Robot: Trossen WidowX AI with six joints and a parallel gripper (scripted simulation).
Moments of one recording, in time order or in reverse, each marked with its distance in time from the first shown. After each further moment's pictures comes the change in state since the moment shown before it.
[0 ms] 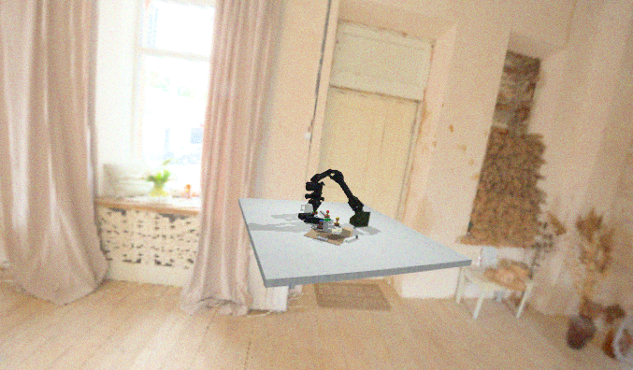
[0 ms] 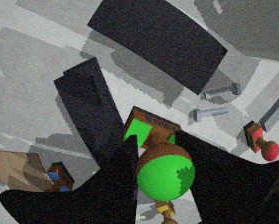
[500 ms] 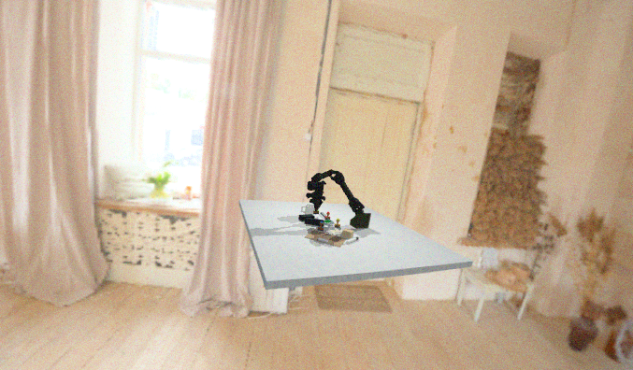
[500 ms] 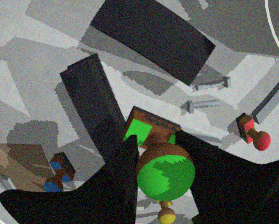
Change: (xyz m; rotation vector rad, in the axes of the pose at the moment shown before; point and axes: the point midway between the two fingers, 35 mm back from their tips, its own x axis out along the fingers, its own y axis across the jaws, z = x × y) arm -0.018 -0.001 -0.004 -0.001 0.004 -0.007
